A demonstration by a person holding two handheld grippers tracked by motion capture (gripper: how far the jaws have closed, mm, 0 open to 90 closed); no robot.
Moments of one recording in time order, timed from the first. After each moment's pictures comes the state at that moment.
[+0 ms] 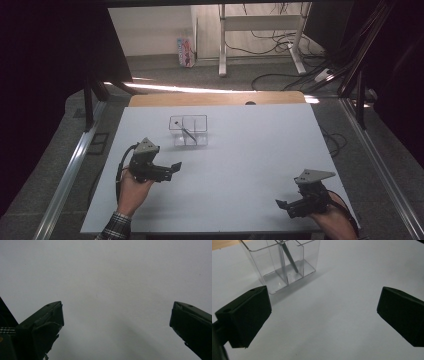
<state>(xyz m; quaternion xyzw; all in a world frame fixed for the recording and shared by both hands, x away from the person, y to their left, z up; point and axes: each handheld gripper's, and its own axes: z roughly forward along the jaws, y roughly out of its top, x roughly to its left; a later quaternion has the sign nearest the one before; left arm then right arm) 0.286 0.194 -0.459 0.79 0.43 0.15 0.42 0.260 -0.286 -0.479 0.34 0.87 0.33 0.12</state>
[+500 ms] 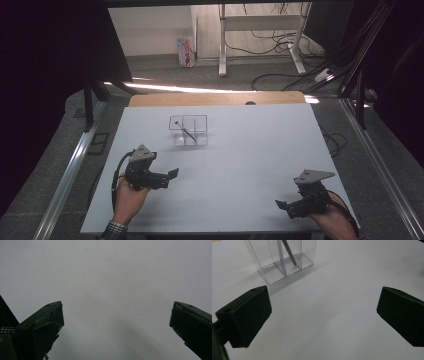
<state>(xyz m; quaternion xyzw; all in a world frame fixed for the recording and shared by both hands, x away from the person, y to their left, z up) 0.268 0.199 -0.464 0.78 0.43 0.14 0.42 0.260 -0.285 -0.480 0.34 0.87 0.33 0.11</state>
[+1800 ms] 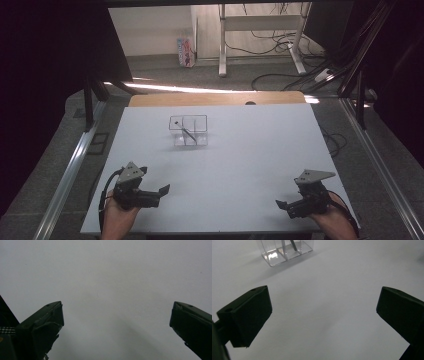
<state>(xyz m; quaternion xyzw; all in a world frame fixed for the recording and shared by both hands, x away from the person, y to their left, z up) 0.219 0.212 -0.470 0.78 0.44 0.16 0.41 0.259 -0.286 -0.479 0.35 0.87 0.33 0.11</state>
